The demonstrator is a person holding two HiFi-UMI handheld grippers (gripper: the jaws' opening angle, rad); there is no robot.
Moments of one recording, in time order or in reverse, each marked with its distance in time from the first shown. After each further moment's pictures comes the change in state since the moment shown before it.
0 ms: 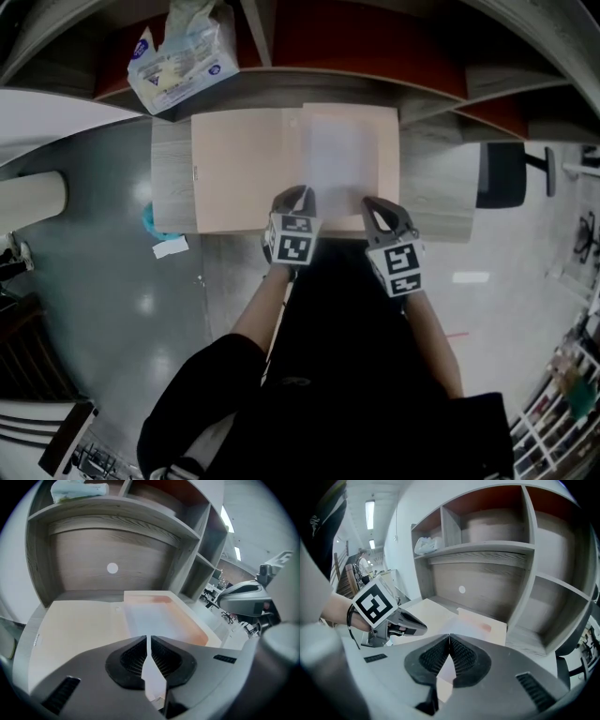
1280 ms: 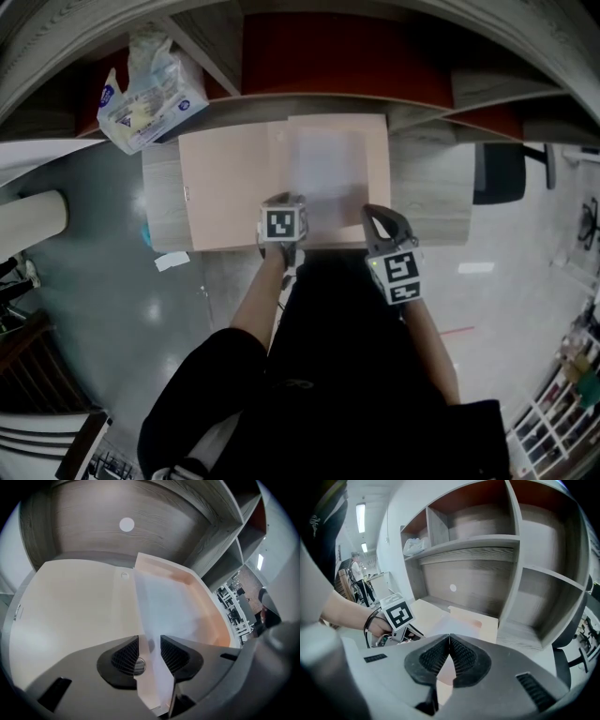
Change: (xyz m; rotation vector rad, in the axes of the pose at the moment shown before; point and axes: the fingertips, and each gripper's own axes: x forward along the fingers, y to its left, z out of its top) left arm 0.065 0.031 -0.023 -0.166 0.220 0.003; right arm 0.000 -0.030 -0.007 0.077 0.012 -0.033
